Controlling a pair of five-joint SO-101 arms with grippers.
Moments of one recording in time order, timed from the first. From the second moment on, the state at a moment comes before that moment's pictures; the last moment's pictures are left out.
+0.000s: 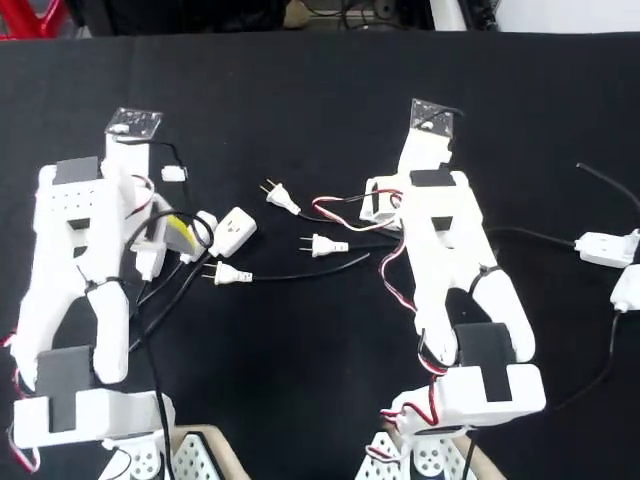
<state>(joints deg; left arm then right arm) -14.2 -6.1 18.2 76.1 -18.0 -3.4 2.3 26.0 51.9 -18.3</state>
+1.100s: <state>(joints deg) -16.4 -5.6 39.9 48.2 -20.6 -3.4 2.3 26.0 51.7 -18.3</state>
